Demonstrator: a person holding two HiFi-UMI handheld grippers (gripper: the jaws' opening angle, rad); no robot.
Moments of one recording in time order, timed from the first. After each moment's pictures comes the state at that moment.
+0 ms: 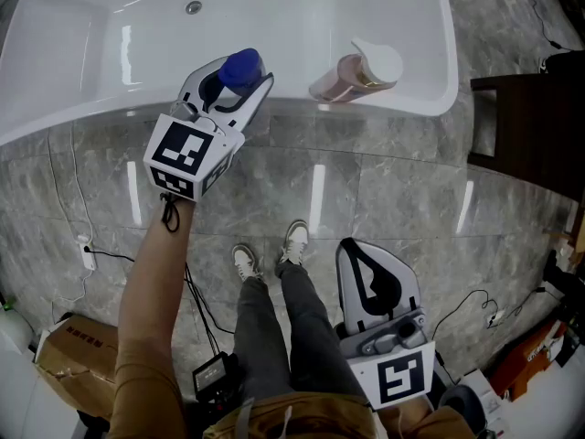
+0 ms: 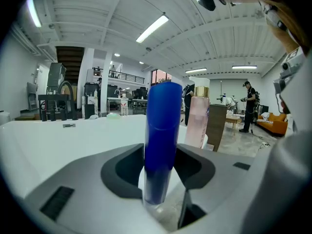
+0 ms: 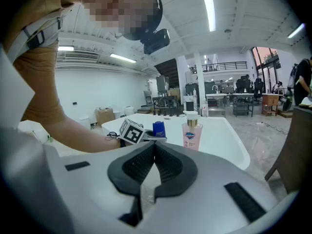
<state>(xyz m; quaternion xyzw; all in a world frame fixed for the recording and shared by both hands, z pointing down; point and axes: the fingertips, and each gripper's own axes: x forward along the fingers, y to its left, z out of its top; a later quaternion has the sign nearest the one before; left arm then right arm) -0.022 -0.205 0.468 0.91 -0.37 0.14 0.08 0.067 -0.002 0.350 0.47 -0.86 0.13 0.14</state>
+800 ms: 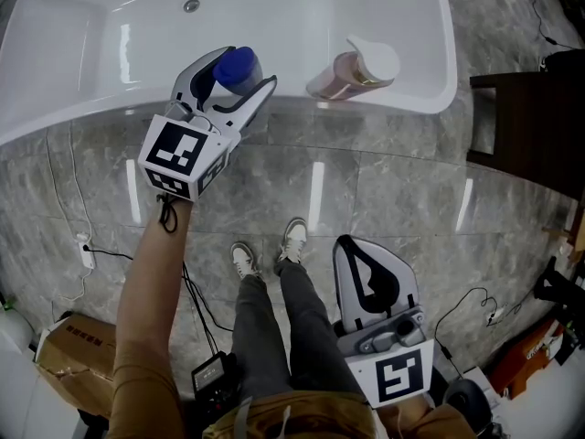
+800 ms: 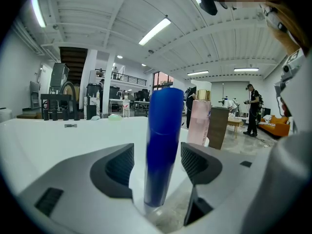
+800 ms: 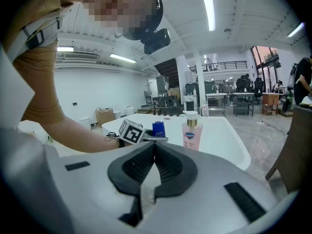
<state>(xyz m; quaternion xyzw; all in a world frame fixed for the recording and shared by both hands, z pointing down) -0.023 -0.206 0.461 0.91 -0.38 0.12 0.08 0.067 -0.003 0.350 0.47 -0.86 0.13 0.13</state>
